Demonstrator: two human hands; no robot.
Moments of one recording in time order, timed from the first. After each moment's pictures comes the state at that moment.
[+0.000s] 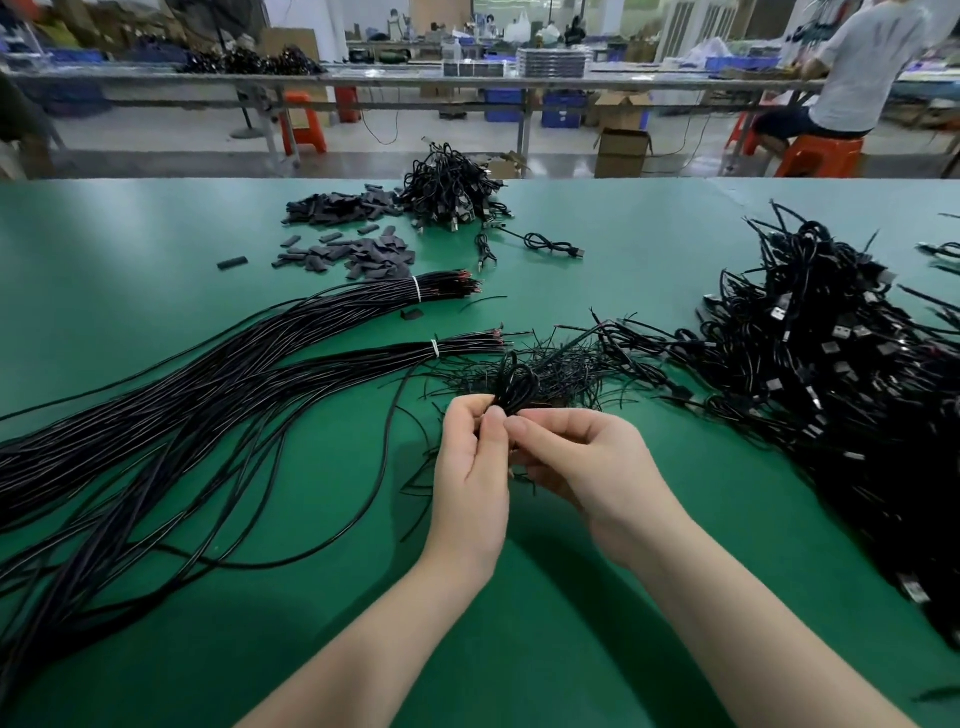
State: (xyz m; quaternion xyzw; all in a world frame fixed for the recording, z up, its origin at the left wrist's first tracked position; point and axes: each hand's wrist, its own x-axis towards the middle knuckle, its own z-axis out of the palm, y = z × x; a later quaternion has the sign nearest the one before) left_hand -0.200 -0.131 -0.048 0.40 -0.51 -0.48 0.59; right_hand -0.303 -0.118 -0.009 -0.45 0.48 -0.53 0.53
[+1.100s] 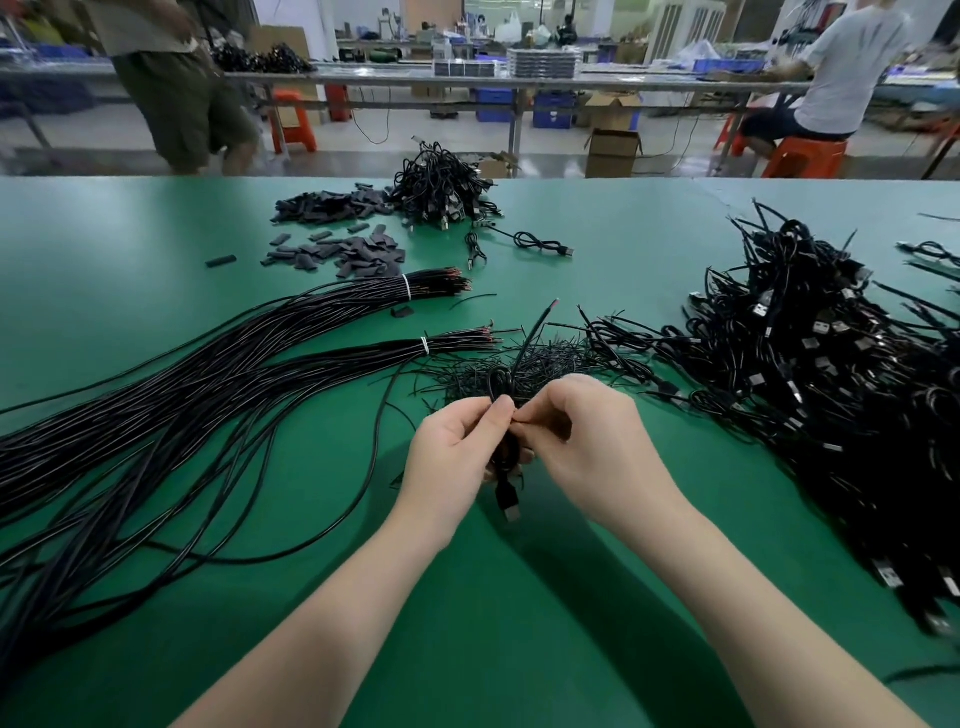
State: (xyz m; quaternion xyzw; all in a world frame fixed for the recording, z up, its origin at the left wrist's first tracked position) left_hand -0.185 -0.147 -0.039 0.42 -0.55 -0.53 0.49; right_hand -0.322 -0.125 -0.005 -0.71 0.57 -0.39 0.13
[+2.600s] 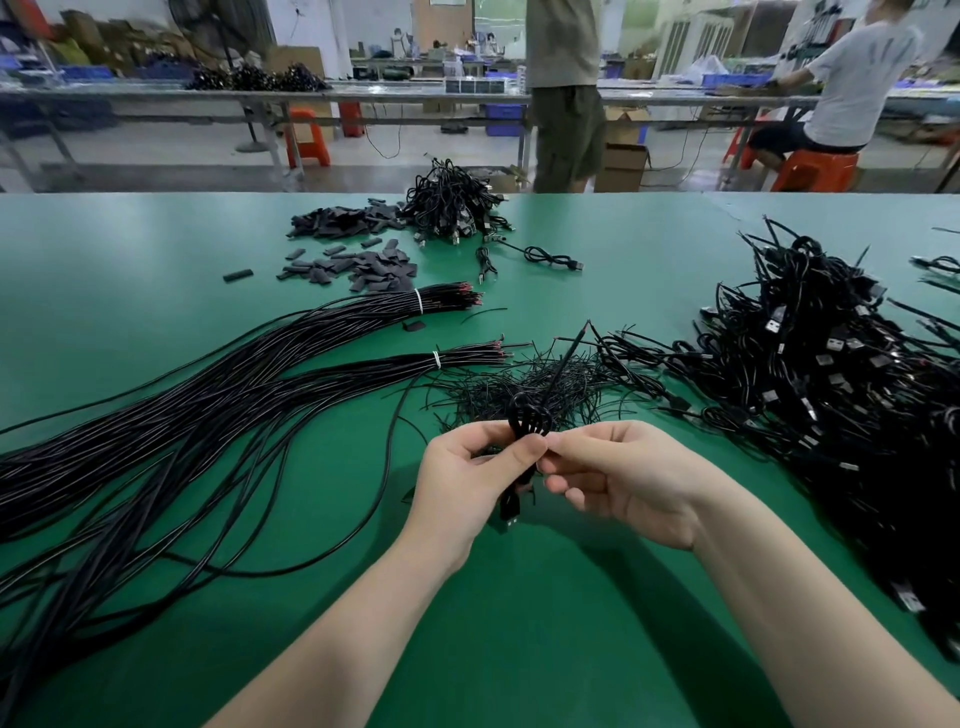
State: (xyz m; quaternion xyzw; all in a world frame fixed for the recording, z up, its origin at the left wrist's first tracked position) left_hand -0.186 -0.139 -0.036 0.38 -0.48 -0.60 0.52; right_hand -0.343 -0.127 0.007 -0.39 0.48 -0.38 0.69
